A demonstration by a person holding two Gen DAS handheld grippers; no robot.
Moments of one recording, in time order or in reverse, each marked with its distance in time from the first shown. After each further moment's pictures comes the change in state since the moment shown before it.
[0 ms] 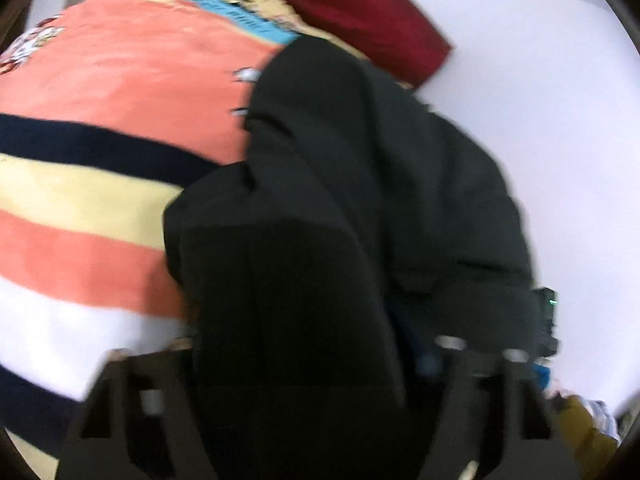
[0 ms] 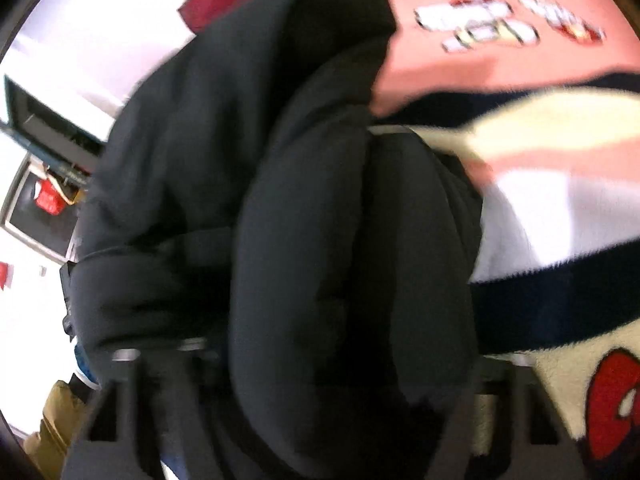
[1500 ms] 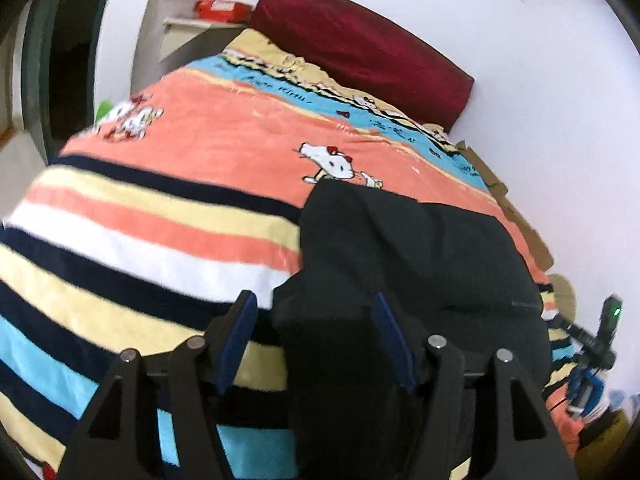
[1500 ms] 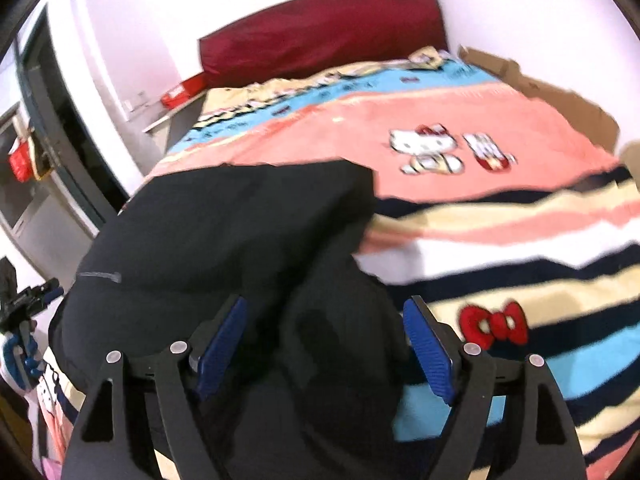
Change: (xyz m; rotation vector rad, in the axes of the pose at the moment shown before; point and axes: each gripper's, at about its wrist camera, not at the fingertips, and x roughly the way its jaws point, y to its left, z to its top) left arm -0.150 -0.039 -0.049 0.057 -0.185 0.299; right arm -0.117 0.083 -0.055 -0.191 -0.278 -0.276
